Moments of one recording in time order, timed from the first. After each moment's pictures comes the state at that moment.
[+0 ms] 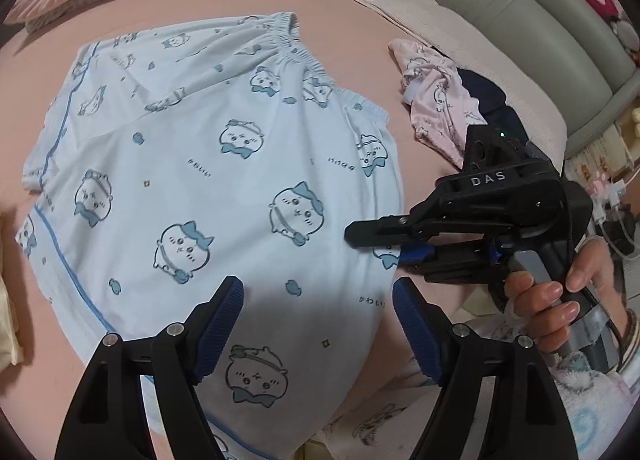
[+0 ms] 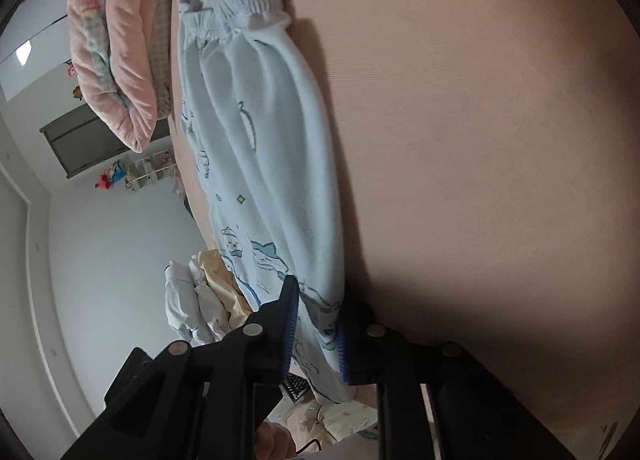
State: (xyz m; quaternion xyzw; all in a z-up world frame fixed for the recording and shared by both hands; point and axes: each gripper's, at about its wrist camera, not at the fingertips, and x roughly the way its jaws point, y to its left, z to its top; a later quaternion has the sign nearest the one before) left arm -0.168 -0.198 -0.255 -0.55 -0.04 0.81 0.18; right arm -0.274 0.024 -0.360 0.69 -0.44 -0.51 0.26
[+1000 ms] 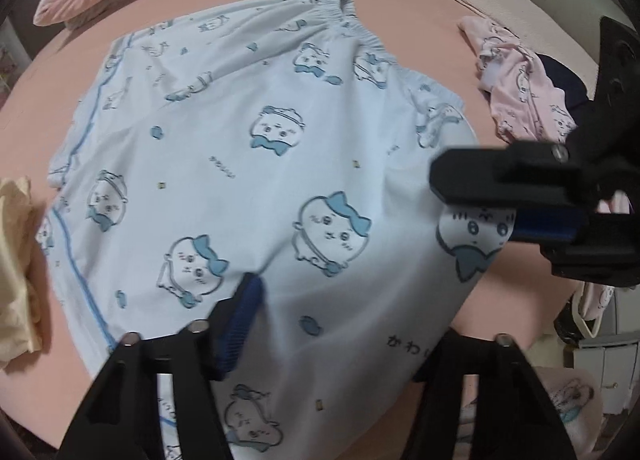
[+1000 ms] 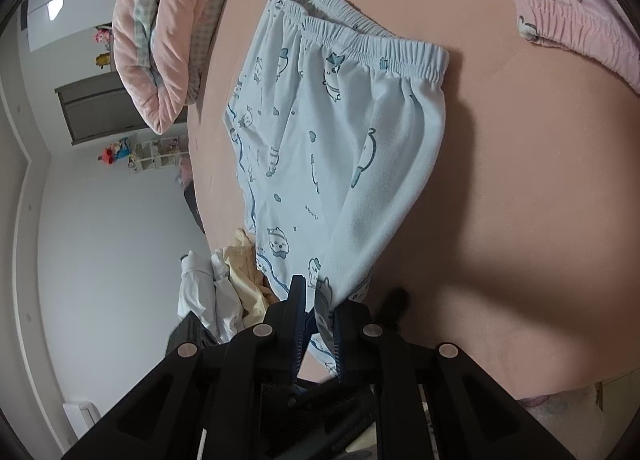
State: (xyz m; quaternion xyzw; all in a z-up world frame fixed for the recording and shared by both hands) left arm -0.199 -0.179 -0.284 -0.58 0.01 0.81 0.05; right arm -0.289 0.016 -0.290 0.66 -0.39 -0.57 0.29
